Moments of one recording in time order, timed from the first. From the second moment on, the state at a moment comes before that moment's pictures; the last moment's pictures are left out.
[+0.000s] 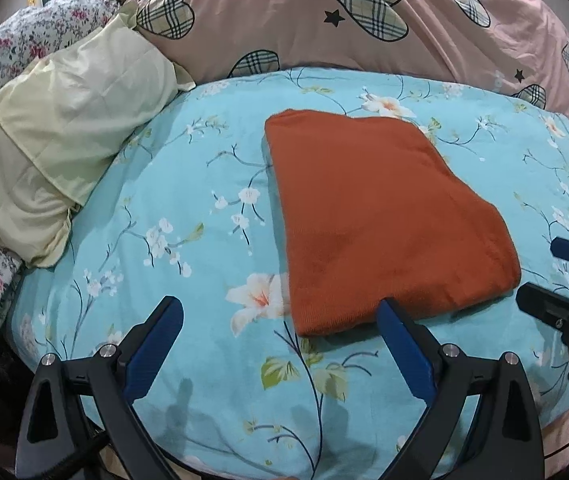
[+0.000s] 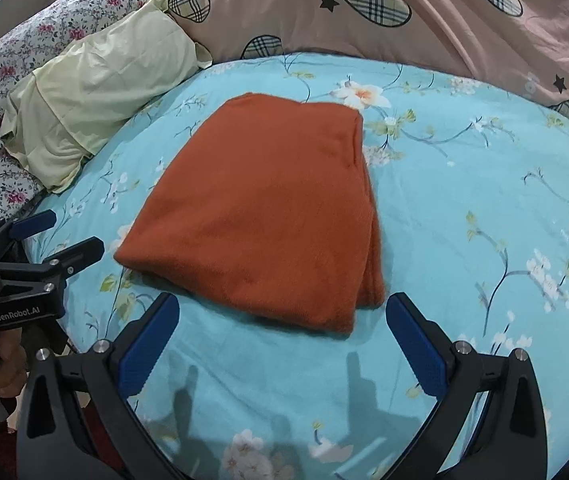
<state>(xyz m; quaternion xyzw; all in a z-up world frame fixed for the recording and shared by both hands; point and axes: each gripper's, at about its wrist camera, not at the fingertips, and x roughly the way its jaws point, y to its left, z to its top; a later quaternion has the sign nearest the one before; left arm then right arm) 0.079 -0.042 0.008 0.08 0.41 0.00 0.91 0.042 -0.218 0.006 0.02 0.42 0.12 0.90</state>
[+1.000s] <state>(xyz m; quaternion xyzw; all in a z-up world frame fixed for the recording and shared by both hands) 0.097 -0.043 0.007 0.06 0.42 -0.01 0.91 0.061 -0.218 0.010 0.04 0.43 0.12 0.90</state>
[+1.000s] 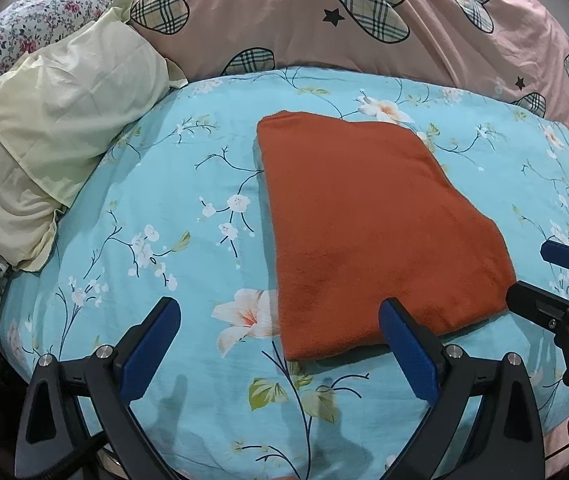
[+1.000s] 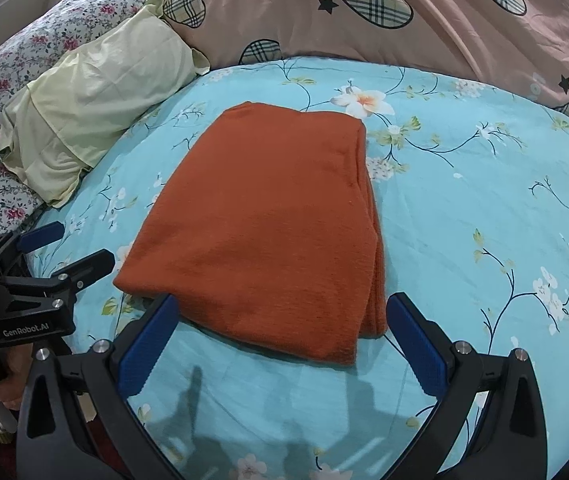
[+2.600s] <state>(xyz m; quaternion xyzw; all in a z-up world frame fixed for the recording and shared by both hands) 0.091 -0.048 0.017 0.06 0.42 -0.03 0.91 0.056 -0.221 0.017 0.03 0.43 0.12 0.89</state>
